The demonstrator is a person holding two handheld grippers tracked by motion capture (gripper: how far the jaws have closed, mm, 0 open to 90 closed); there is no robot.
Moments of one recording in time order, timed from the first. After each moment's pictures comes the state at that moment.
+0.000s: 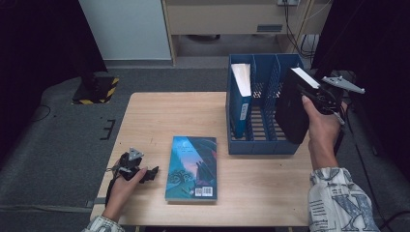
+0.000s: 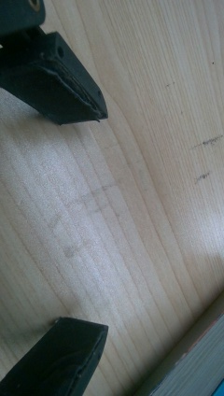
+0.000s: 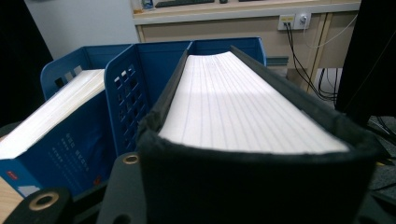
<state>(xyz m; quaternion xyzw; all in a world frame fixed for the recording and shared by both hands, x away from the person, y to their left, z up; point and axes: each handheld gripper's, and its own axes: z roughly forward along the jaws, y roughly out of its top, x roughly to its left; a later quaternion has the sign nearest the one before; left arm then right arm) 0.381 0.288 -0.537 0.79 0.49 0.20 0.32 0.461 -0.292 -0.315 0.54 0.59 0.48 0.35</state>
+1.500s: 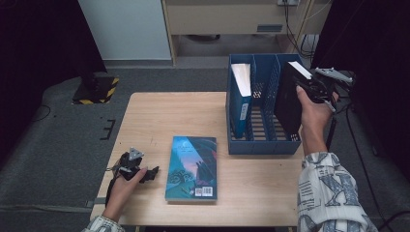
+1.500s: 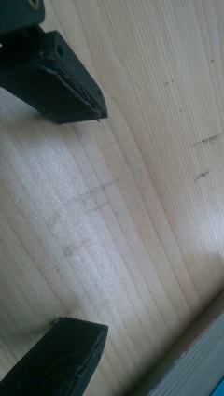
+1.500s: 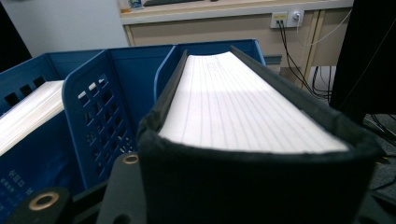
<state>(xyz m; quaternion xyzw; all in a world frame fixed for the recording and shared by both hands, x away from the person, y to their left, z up) 0.382 0.288 -0.537 0.79 0.49 0.20 0.32 0.508 -0.290 -0.325 0.56 0.58 0.47 0.36</state>
